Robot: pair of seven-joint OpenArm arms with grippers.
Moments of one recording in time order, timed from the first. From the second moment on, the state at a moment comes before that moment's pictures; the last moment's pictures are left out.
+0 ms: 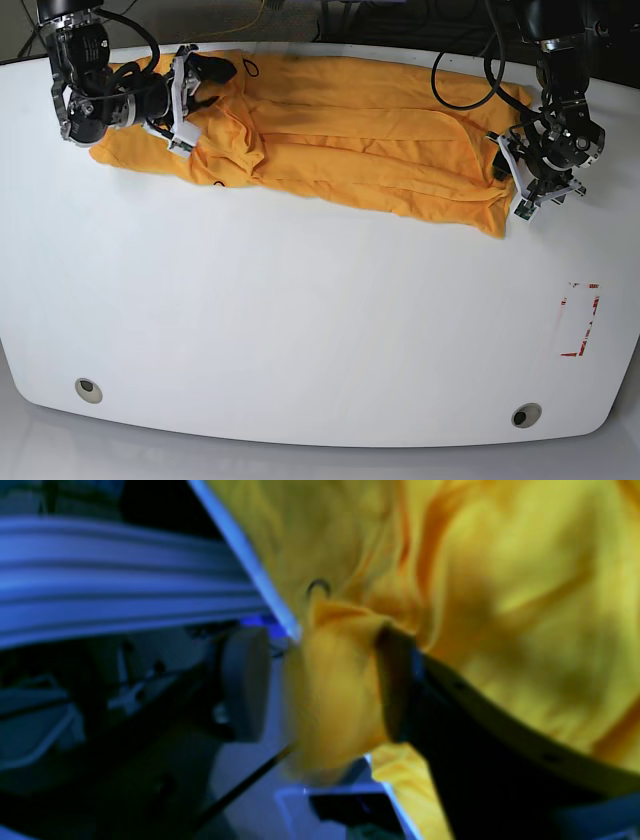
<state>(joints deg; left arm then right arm) 6.8 -13.6 -18.5 92.2 0.9 -41.8 49.3 -17.1 35.4 -0.4 101.6 70.5 40.1 -82.9</state>
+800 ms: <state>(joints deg) 5.8 -13.6 -16.1 92.0 1.2 -41.8 49.3 -11.7 37.2 -3.4 101.6 86.9 40.2 -82.4</state>
